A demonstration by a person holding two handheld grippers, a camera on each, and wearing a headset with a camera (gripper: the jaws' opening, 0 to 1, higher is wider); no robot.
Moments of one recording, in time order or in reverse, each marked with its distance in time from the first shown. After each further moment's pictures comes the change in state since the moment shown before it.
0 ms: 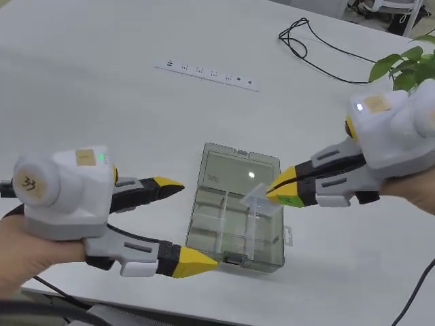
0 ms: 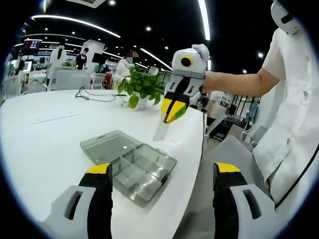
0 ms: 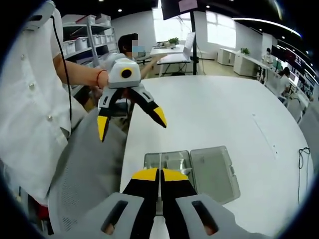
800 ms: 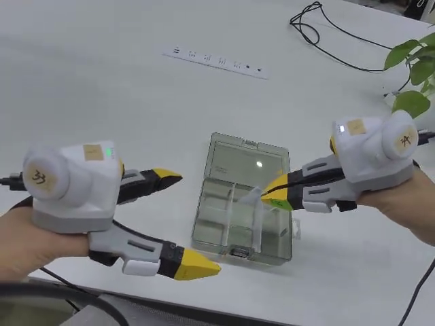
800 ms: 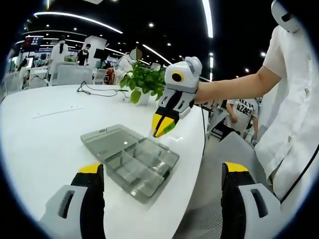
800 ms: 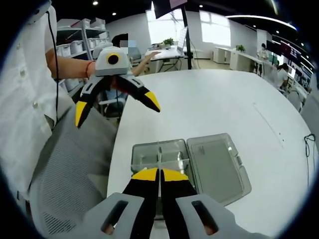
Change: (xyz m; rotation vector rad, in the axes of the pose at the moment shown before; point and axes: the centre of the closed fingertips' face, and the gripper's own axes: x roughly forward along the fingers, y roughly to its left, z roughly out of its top) left arm 0.002 0.005 -0.011 -0.022 0.030 0.010; right arm 0.034 -0.015 -0.032 0.043 -0.023 -0.009
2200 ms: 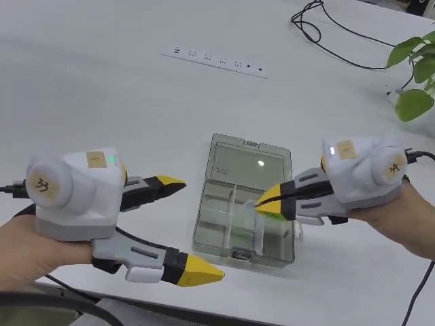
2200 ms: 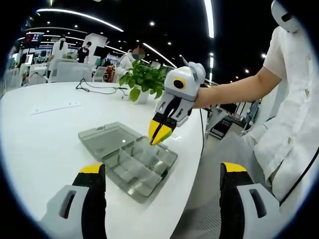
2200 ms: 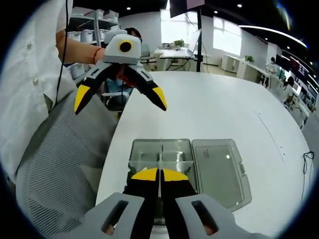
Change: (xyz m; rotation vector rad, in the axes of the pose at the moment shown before) left arm 0.003 -0.002 -0.004 -0.019 0.011 -0.012; right arm 0.015 0.007 -0.006 -0.129 0.000 0.004
